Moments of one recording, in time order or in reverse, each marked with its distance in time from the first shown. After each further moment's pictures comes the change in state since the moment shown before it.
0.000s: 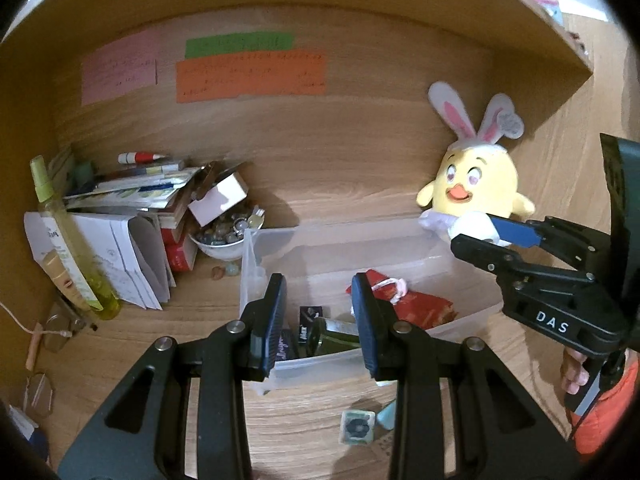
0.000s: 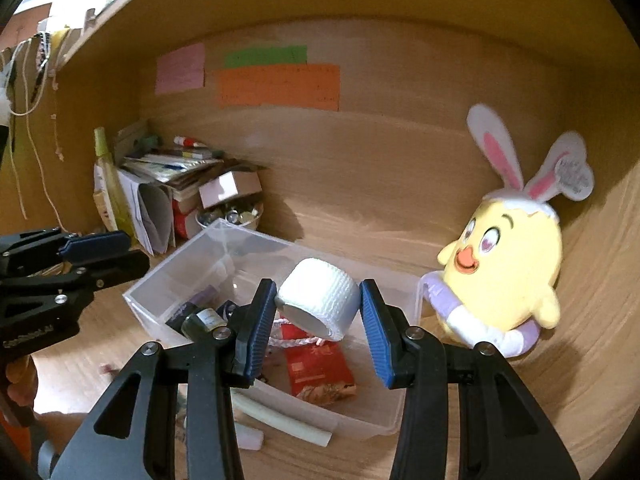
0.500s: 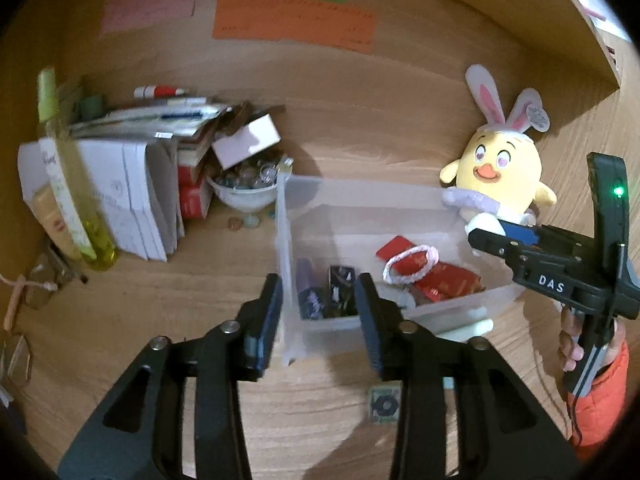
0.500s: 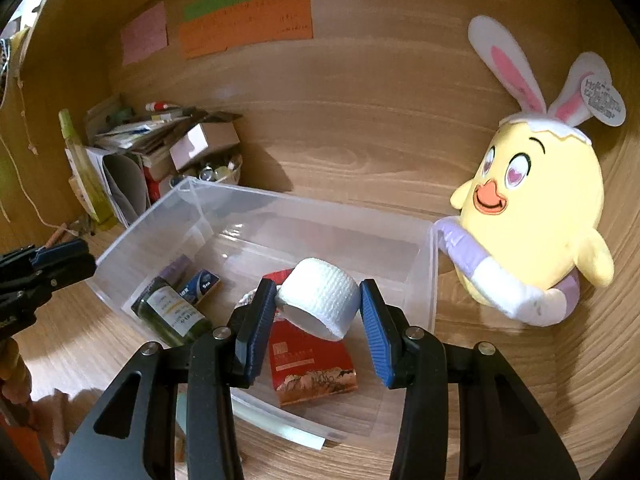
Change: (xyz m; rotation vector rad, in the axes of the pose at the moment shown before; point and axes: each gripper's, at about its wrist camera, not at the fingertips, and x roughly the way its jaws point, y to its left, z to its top) left arm 0.018 0.047 -0.033 -0.114 0.091 -0.036; right arm 0.050 -0.021 -0.021 0.080 0.148 0.027
